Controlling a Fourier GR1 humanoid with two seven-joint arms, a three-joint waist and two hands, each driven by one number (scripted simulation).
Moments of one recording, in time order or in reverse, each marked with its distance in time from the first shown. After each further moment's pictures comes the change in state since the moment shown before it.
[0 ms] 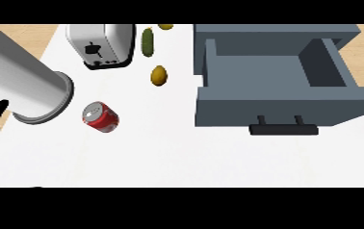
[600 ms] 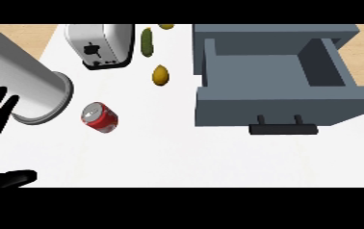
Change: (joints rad) left arm -0.068 -0.044 0.051 0.077 0.128 0.060 0.080; right arm 0.086 -0.013 -0.129 -0.003 -0.119 0.132 -0.038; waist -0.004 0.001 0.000
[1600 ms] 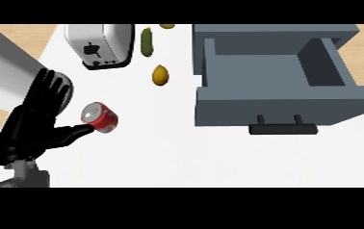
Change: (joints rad) left arm -0.118 -0.058 -0.079 0.427 -0.121 0.016 -0.248; right arm 0.035 0.044 -0.131 -0.012 -0.064 0.142 0.014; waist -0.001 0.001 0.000
